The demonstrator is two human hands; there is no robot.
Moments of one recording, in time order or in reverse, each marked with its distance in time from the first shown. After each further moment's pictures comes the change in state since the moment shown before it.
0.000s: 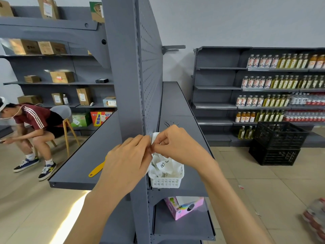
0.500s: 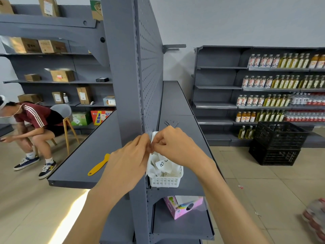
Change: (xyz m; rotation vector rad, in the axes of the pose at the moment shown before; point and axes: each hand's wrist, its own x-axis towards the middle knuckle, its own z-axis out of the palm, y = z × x) left_hand 0.000 0.007 0.002 -0.108 -0.115 -0.107; right_hand 0.001 0.000 0.002 -0.188 0.011 -0.012
